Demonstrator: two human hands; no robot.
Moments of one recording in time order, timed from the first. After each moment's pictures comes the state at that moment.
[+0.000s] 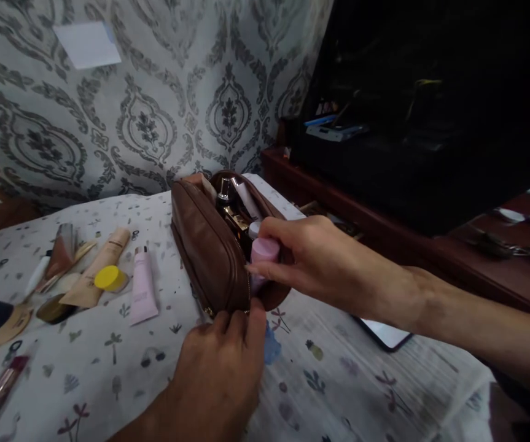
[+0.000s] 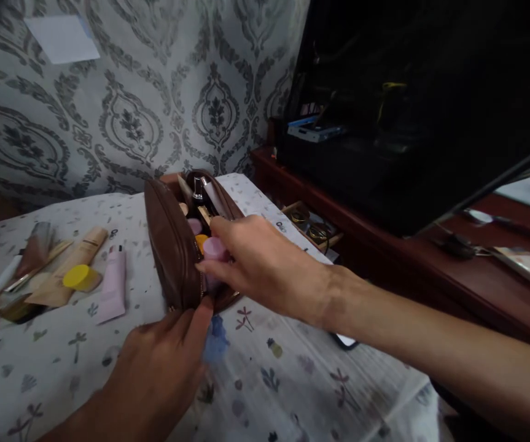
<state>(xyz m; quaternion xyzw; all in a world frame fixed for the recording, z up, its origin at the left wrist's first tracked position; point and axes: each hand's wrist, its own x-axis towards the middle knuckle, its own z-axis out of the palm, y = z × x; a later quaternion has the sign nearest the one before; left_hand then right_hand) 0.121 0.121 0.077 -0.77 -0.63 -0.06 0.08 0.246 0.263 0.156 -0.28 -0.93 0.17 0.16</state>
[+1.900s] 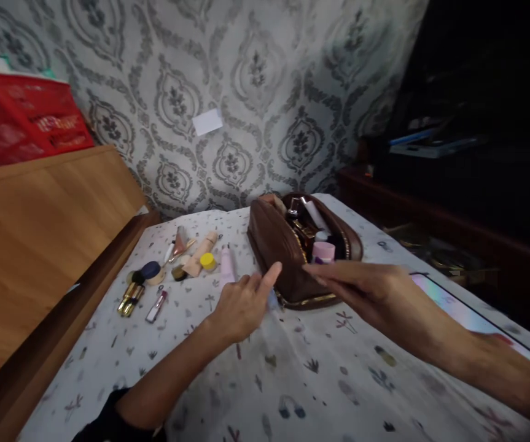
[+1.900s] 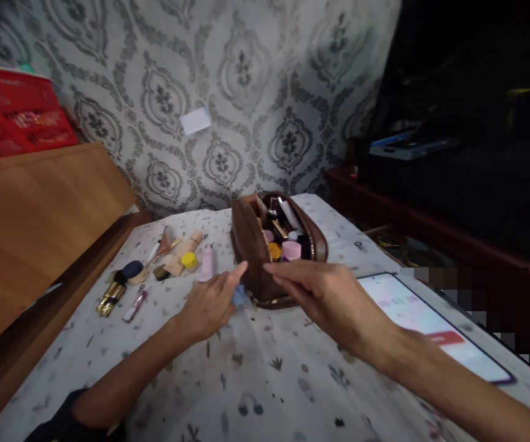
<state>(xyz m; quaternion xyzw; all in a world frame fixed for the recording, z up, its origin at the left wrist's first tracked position) 0.067 0.086 0.093 -0.68 -0.73 0.03 0.08 0.262 0.222 0.116 -0.13 -0.91 0.21 0.33</state>
